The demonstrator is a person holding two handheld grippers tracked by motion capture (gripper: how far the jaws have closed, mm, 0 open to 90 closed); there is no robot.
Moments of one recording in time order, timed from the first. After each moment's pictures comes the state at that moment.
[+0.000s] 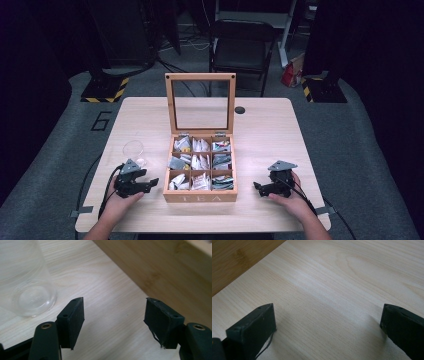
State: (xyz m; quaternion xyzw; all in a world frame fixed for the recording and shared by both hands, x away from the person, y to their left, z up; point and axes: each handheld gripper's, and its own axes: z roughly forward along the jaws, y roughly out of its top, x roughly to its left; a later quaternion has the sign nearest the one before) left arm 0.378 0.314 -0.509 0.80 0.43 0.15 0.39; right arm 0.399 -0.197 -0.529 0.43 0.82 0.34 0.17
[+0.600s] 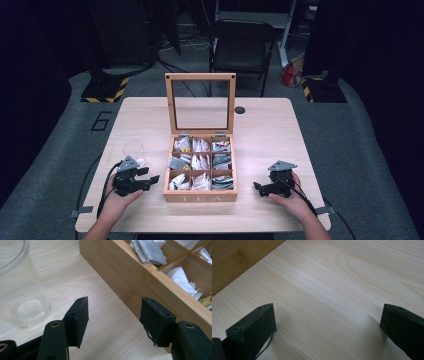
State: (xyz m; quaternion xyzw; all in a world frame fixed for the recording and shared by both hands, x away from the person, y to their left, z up) left arm 0.373 0.307 -0.485 0.79 0.44 0.14 0.41; right arm 0.398 -0.197 -0.529 0.43 0.82 0.34 0.17
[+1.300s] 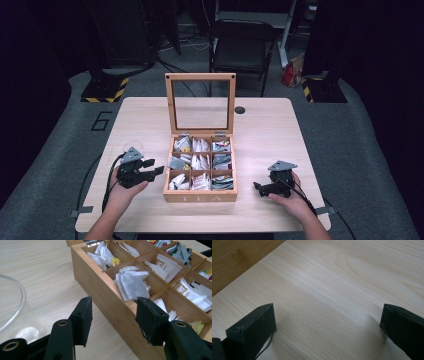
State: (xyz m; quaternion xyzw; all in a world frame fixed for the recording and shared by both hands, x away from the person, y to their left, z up) left arm 0.384 0.288 -0.454 0.78 0.42 0.15 0.43; right arm 0.398 -0.197 -0.529 0.43 0.82 0.34 0.17
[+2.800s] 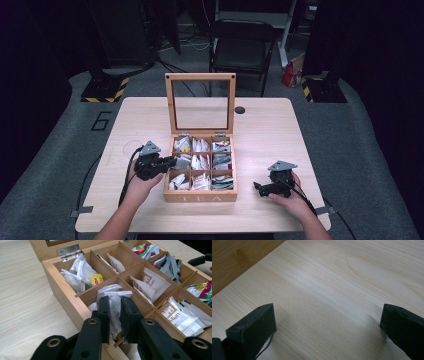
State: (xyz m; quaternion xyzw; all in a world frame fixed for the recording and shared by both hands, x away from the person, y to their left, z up) left arm 0.404 0.245 -0.451 0.79 0.41 0.14 0.43; right arm 0.398 -0.197 -0.529 0.43 0.82 0.34 0.17
